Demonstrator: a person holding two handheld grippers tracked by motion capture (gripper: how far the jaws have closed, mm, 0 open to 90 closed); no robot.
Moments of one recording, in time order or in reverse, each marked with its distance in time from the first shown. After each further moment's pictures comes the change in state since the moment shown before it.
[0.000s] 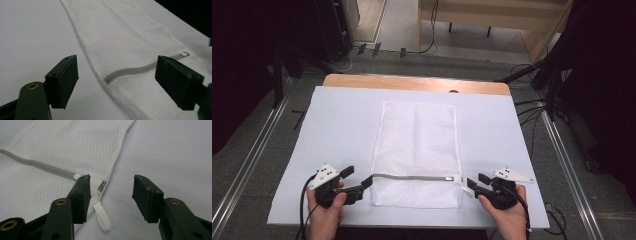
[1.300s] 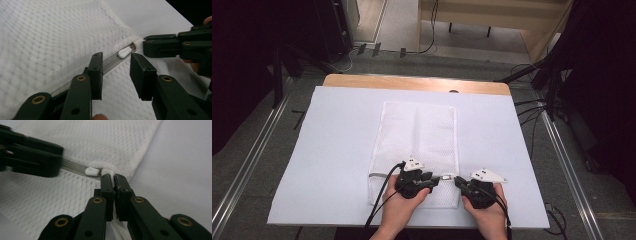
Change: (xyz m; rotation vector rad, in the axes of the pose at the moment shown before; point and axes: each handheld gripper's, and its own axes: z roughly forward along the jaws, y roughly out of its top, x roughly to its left) left arm -0.122 0.014 0.134 0.278 -0.185 0.036; right arm 0.035 -0.006 0.035 0.022 -0.001 -0.086
